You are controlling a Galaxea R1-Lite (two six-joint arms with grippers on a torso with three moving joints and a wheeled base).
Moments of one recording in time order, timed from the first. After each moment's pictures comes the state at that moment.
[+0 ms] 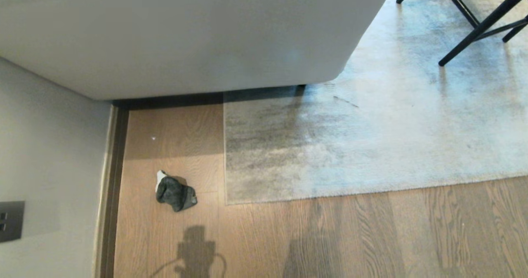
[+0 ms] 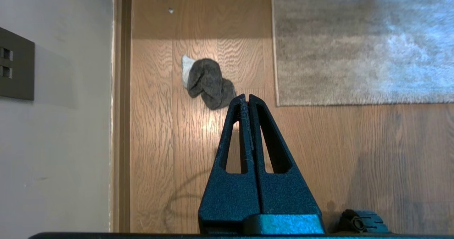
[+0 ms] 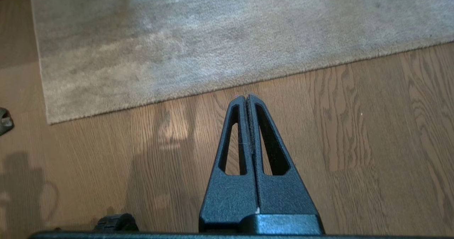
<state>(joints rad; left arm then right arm) 0.00 0.00 0.00 0.00 0.01 -0.07 -0.01 0.00 0.00 0.00 -0.05 0.10</state>
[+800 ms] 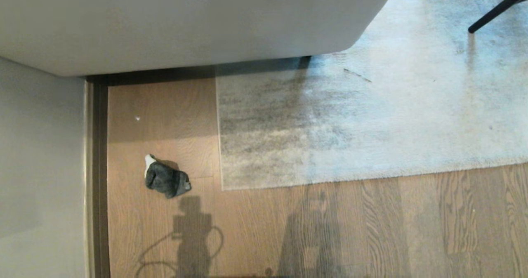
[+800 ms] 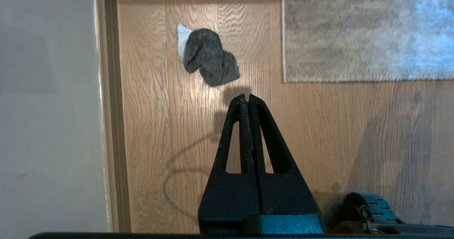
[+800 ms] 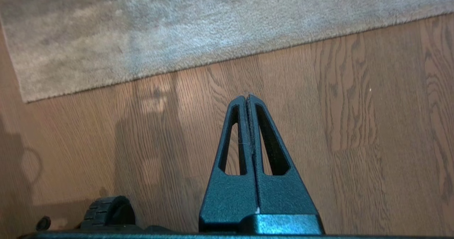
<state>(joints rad) 0.00 0.00 0.00 0.00 0.01 -0.07 -0.01 0.00 0.00 0.00 -0.05 0.10</state>
